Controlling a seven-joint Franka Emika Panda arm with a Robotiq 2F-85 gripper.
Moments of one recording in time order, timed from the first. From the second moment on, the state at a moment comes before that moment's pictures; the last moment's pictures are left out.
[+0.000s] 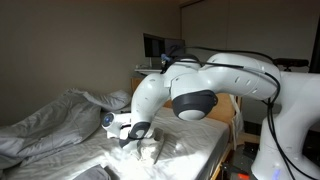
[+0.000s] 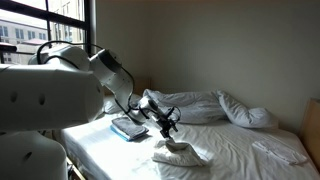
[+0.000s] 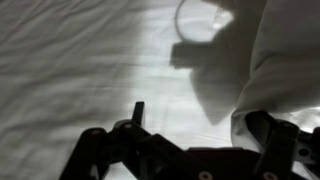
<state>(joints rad) -2.35 -1.28 2.37 -1.46 -0.08 2.52 -0.91</state>
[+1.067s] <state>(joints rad) -2.37 -1.20 2.26 -1.79 -0.15 3.25 -0.84</state>
